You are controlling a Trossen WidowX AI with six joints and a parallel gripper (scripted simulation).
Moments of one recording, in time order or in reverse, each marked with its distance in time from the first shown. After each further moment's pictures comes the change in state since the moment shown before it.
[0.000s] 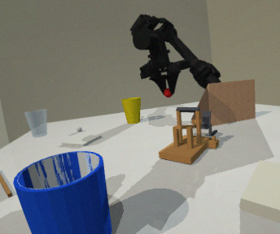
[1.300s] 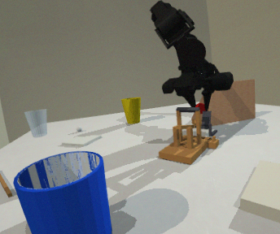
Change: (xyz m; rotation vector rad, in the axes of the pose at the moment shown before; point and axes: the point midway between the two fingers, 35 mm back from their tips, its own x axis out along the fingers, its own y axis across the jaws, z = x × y) arm 0.052 0.127 0.014 -0.221 0.178 -0.090
